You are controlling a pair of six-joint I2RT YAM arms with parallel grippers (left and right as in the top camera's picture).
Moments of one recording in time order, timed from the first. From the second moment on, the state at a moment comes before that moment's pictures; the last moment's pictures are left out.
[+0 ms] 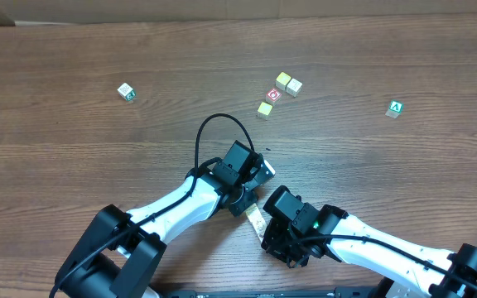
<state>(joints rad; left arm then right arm) -0.65 1.67 0.80 -0.37 0.06 0.27 0.91 1.43 0.62 -0.49 -0.36 1.38</state>
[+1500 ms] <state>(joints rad) -0.69 1.67 0.80 -0.32 0.00 0.30 0.95 1.43 0.62 -0.44 -0.34 1.40</state>
